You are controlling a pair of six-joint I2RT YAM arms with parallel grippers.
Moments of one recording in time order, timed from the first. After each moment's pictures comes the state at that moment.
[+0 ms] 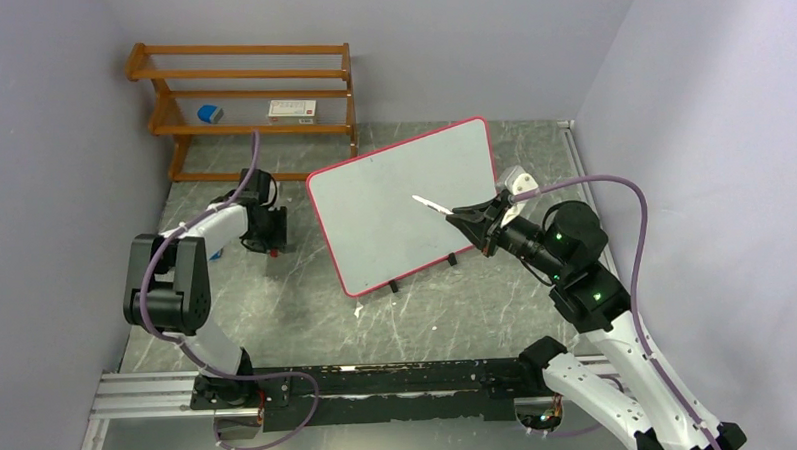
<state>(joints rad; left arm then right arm) -0.12 1.68 0.97 -0.48 -0.04 -0.13 0.51 0.67 0.88 -0.24 -0.37 -0.07</state>
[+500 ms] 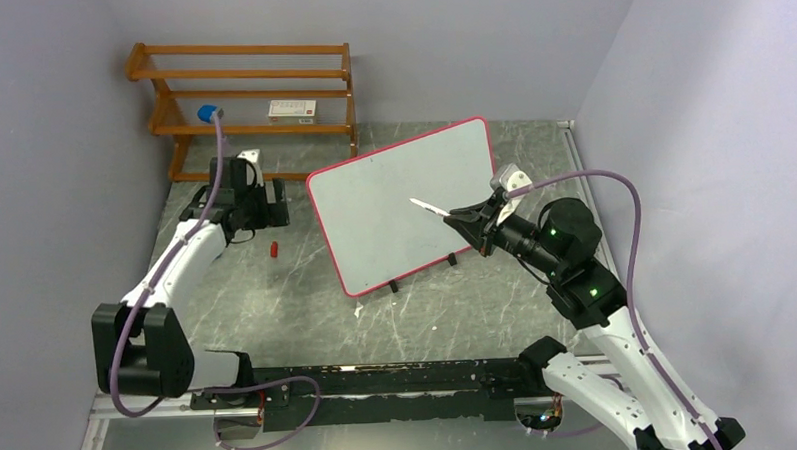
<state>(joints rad) -0.12 1.35 0.97 -0.46 -0.01 -0.16 0.52 0.69 0.88 -0.25 -0.38 -0.06</state>
